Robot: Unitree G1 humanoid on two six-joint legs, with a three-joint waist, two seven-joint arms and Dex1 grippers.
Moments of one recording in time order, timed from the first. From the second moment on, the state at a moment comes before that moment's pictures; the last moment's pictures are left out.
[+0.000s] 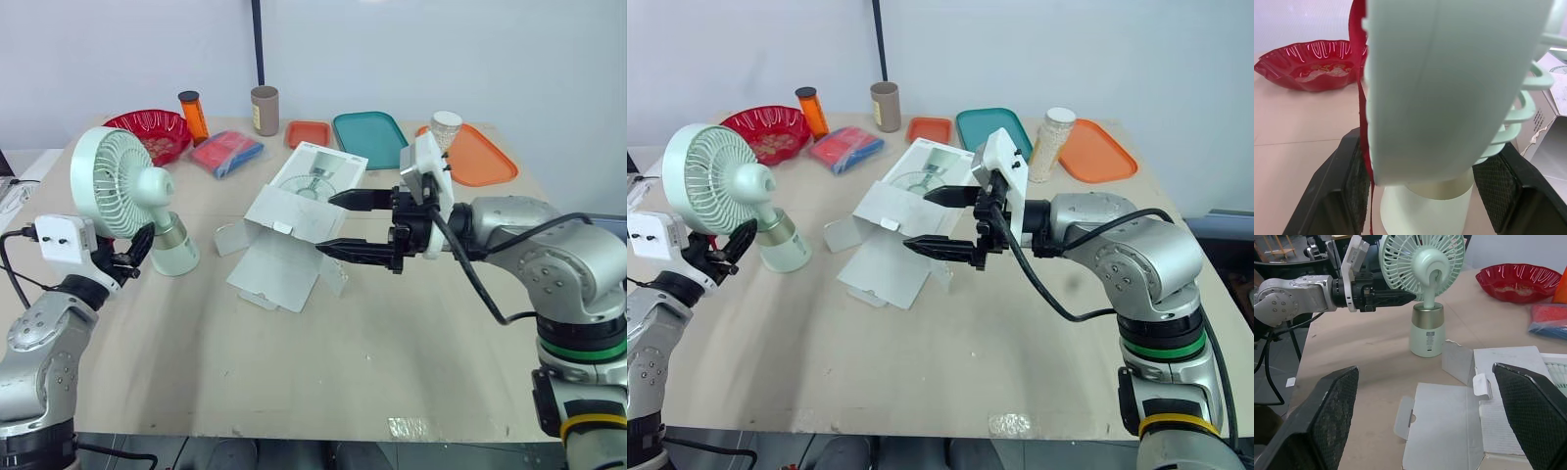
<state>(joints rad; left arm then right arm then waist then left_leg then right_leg) -0.11 0.48 0.45 -0.32 -0.52 0.49 -0.34 -0.76 -0.68 0.02 -0.38 0.78 0.95 0.85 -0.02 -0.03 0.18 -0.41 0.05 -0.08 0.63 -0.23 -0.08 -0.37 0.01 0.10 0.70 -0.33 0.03</state>
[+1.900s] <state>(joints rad) 0.50 0.81 0.85 -0.67 -0.89 0.64 -0.87 -0.61 -0.60 0.01 -0.56 0.86 1.11 0.49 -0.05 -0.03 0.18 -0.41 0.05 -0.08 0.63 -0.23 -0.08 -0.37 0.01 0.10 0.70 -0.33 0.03</state>
